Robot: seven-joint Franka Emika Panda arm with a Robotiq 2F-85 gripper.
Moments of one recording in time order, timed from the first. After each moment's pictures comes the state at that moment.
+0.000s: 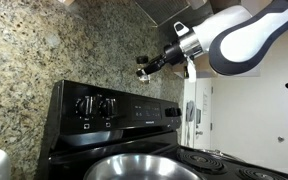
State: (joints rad) arm 0.15 0.46 -0.05 -1.80 -0.26 3.45 -0.47
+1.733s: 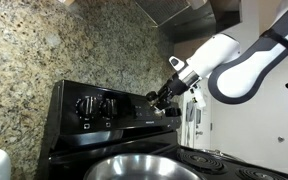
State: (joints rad) arm 0.34 0.57 -0.37 -1.81 -0.25 3.29 -0.47
